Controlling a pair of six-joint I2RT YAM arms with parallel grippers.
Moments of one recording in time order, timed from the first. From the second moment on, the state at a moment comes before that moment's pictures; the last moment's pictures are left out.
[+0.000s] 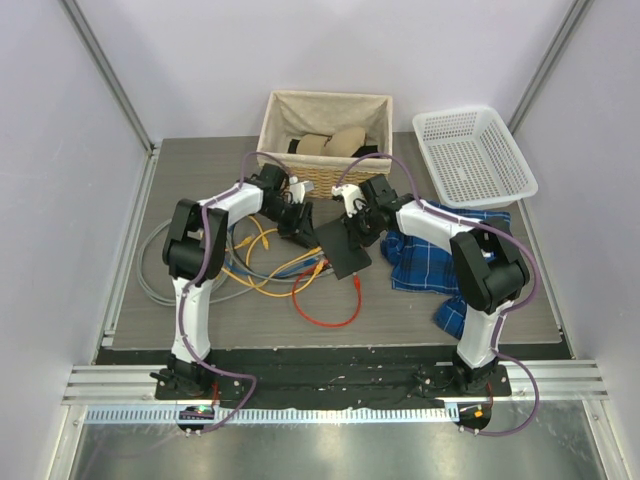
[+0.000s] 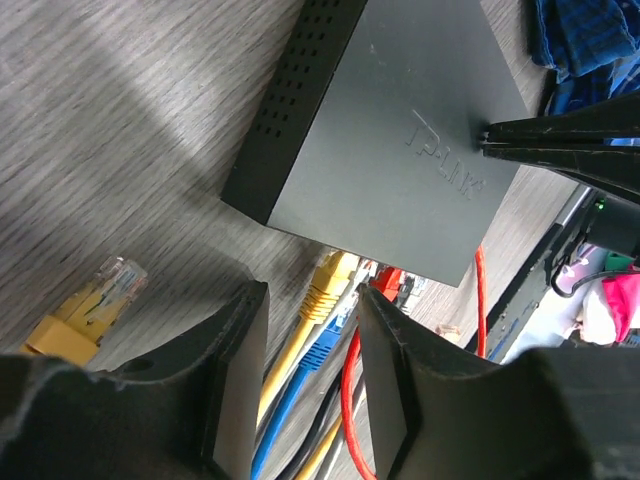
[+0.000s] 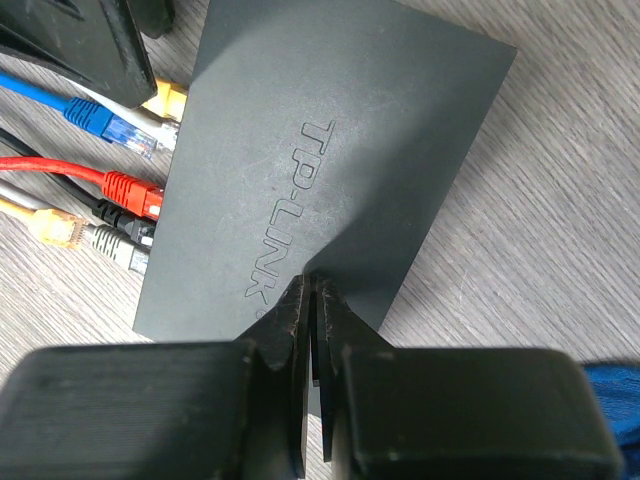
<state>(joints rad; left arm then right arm) -0.34 2.17 1.55 -0.62 0.75 -0.09 0.49 1.86 1.24 -0.40 -0.32 -0.20</state>
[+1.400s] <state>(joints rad) -0.38 2.25 1.62 -0.67 0.79 -0.15 0.50 1.87 1.25 -0.40 -0.31 -0.20</state>
